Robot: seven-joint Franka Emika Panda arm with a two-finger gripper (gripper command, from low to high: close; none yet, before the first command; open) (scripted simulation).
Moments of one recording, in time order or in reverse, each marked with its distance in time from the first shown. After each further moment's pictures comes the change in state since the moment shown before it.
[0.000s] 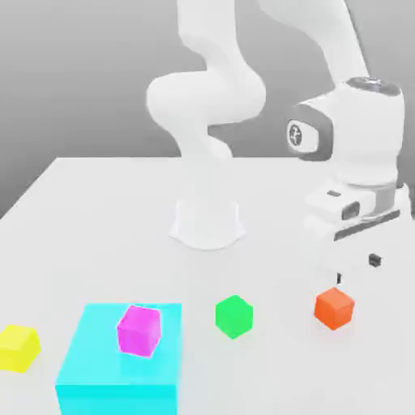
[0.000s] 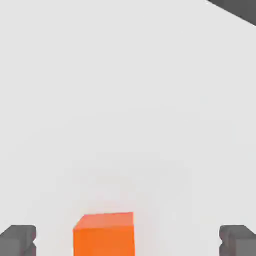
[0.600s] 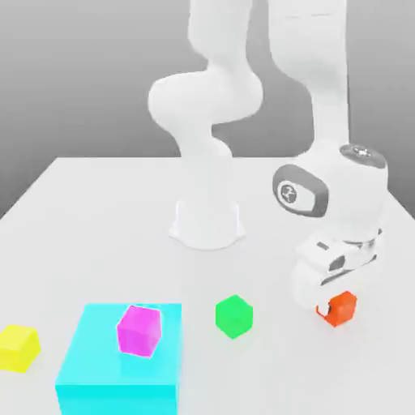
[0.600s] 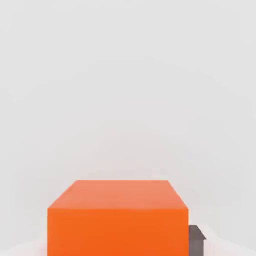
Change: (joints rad) arm 0.075 0.116 -0.092 0.011 -0.107 0.089 0.080
